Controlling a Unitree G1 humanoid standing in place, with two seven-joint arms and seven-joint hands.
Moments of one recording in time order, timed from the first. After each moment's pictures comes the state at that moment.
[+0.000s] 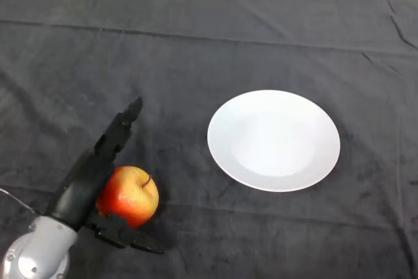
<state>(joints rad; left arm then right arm) -0.05 0.42 -0.19 0.09 0.14 -0.22 -0.06 -0.53 -0.48 -1.03 1.19 0.98 0.02 0.37</state>
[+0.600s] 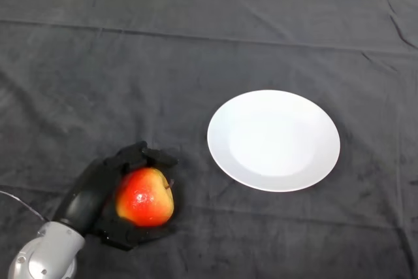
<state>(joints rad) -0.07 0.41 -0.19 0.16 0.16 -0.21 -0.02 -0.53 -0.48 -1.03 1.19 0.98 0.02 0.37</state>
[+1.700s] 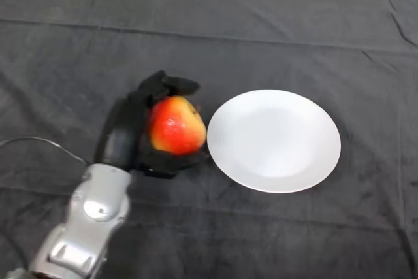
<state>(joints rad) -0.38 0.25 -0.35 0.37 0.07 -0.18 0.25 -0.53 -0.48 -1.03 1.19 0.98 0.02 0.37</state>
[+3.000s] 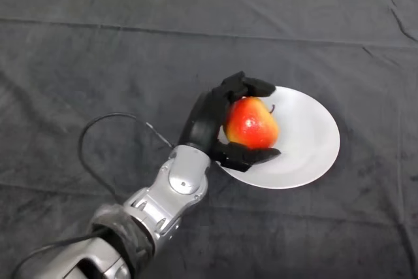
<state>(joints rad) -0.76 0.11 -0.78 0.88 -0.29 -0.31 0.36 -0.53 -0.48 -1.03 1.19 0.98 0.02 0.37</state>
